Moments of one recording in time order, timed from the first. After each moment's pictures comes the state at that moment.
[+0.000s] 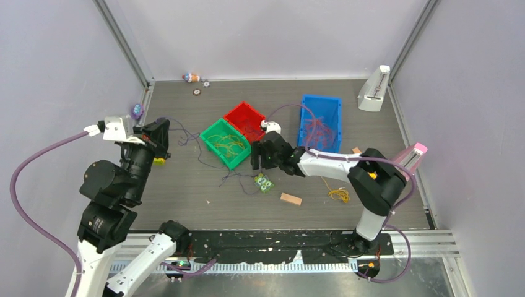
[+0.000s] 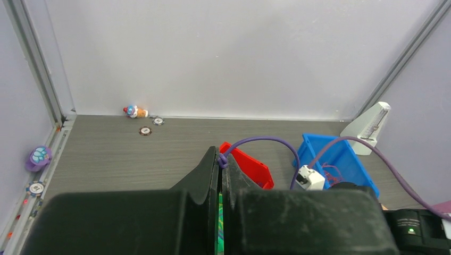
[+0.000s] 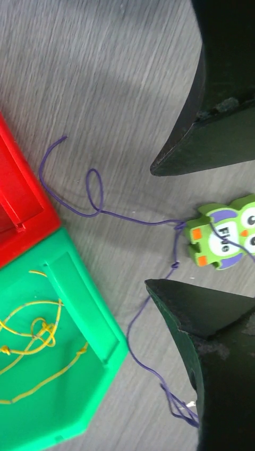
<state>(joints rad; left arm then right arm) -0.47 0.57 1.17 -0.44 -0.30 -0.15 0.86 1.72 1.02 -0.03 0.18 0.54</state>
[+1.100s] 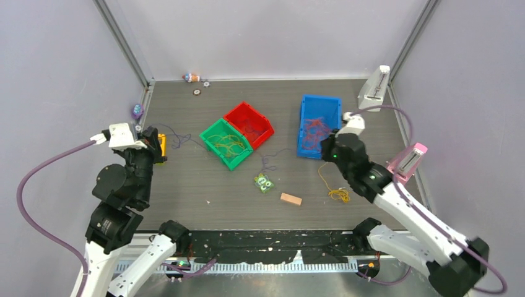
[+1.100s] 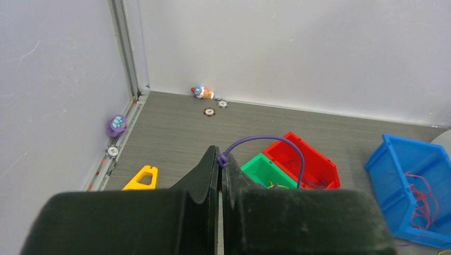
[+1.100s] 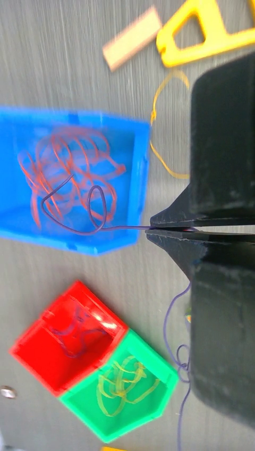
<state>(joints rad) -0.47 0.50 1.05 -0.44 -0.54 -0.06 0.63 0.96 0.76 -0.27 0.40 0.51</state>
